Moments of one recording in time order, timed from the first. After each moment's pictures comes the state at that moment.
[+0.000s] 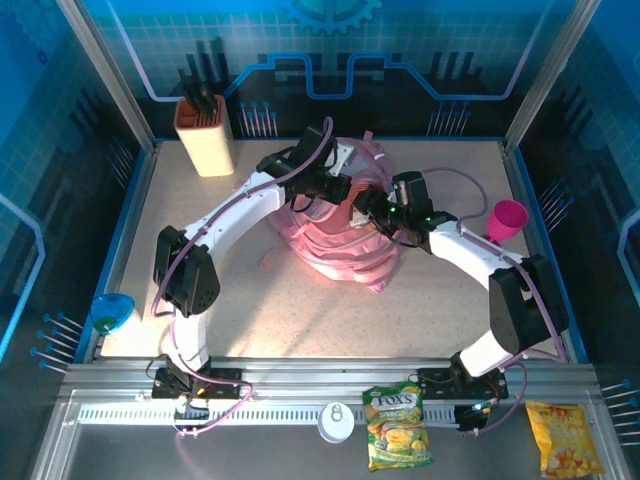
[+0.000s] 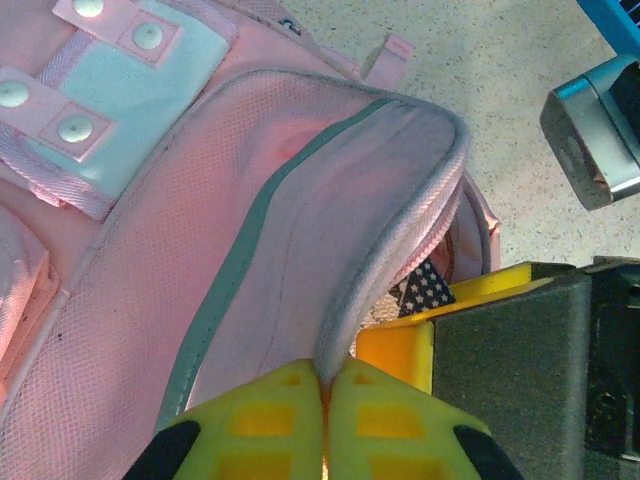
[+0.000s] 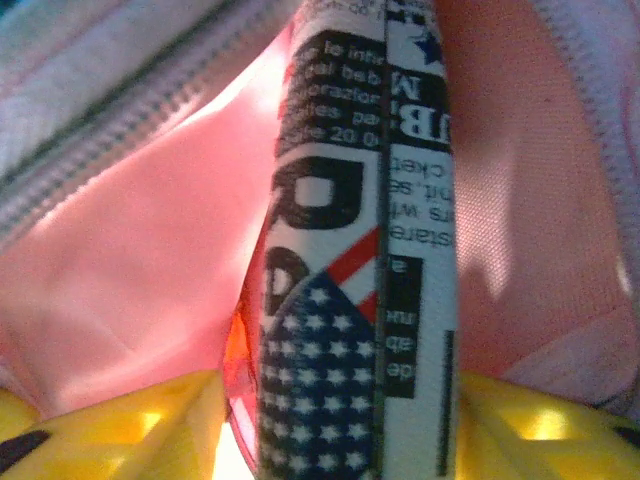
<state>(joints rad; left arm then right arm) -0.57 1.93 1.84 -0.73 0.19 -0.18 0.38 1.56 1.00 -0.09 -0.29 1.04</state>
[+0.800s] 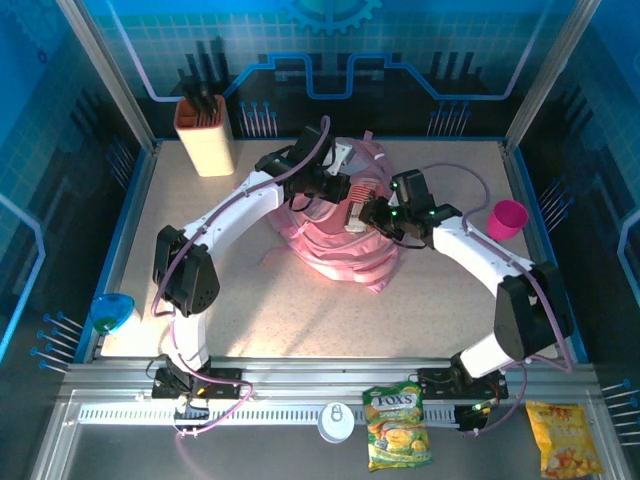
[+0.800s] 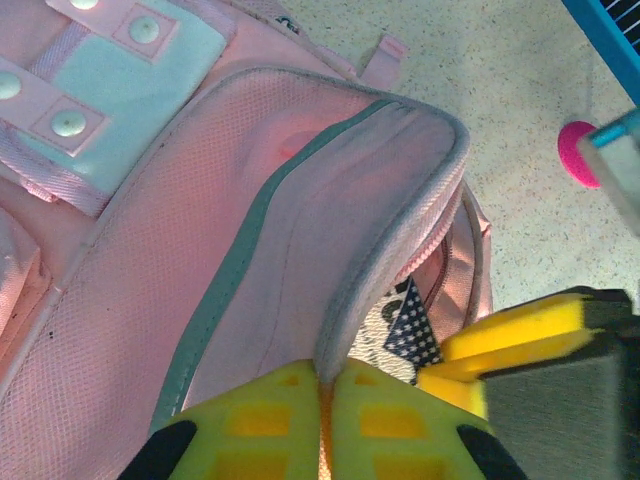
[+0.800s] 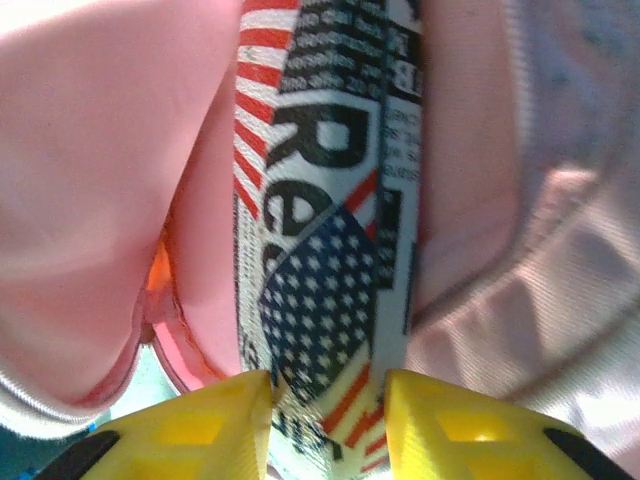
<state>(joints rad) -0.56 1.93 1.84 -0.73 0.21 -0.19 0.39 1.53 1.08 -0.36 -0.28 0.87</state>
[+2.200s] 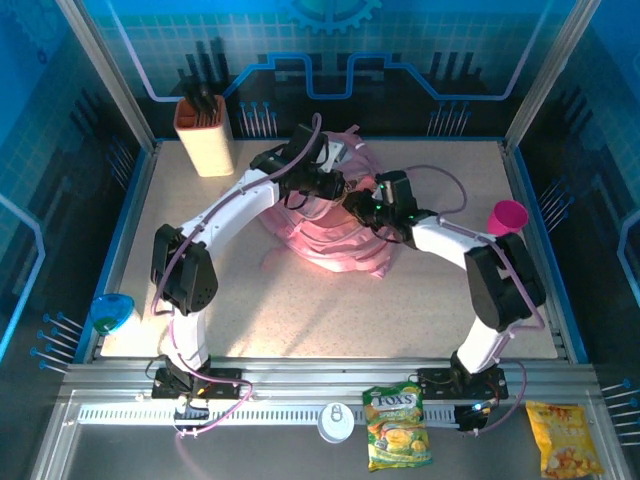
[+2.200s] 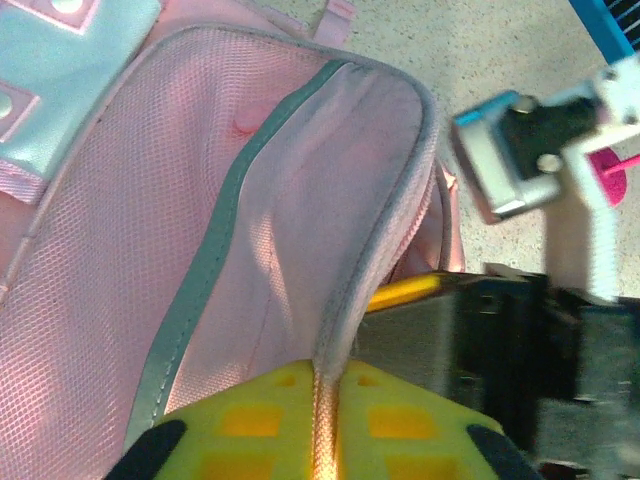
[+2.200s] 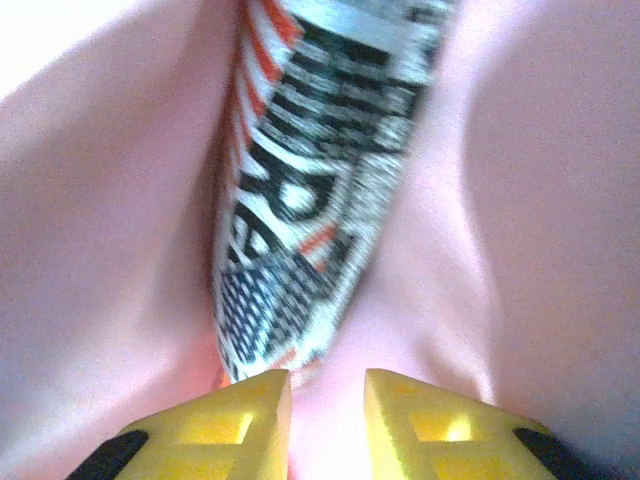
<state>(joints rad) -0.52 1.93 1.82 -0.72 0.23 -0.23 0.40 1.70 1.02 0.11 -0.34 1.03</state>
